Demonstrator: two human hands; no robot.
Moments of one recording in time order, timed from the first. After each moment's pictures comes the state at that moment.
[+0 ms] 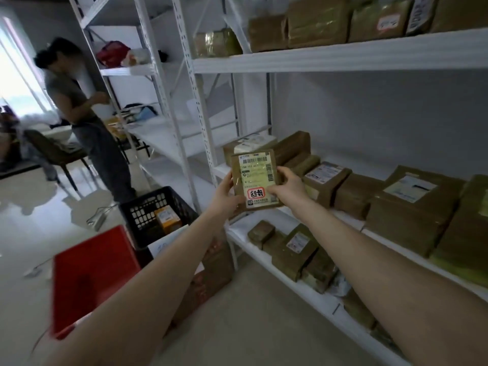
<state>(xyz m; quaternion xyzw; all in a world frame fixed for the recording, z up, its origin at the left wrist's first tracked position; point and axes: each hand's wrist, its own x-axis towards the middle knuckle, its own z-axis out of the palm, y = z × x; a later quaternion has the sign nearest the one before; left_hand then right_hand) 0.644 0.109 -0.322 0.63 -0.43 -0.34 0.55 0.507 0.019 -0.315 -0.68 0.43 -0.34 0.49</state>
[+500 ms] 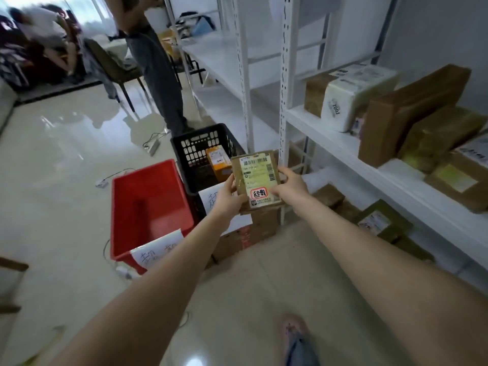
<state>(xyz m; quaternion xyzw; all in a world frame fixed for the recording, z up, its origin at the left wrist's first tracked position) 0.841 0.122 -0.464 0.73 -0.22 -0.34 0.55 0.748 -0.007 -0.470 -0.71 0.41 -0.15 0.56</state>
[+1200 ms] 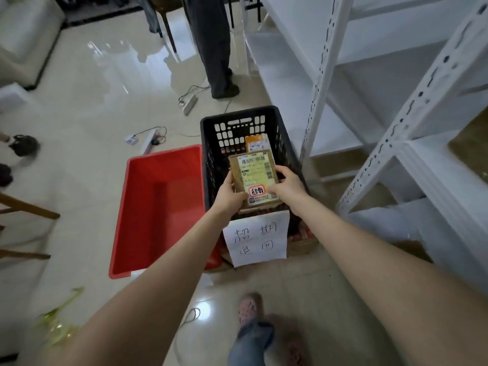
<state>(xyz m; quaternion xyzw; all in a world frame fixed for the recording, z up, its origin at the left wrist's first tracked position) 1.136 -0.009 -0.567 0.78 -0.04 -0.32 0.53 1.078 -0.151 -0.583 -0.72 0.35 0.02 0.60</state>
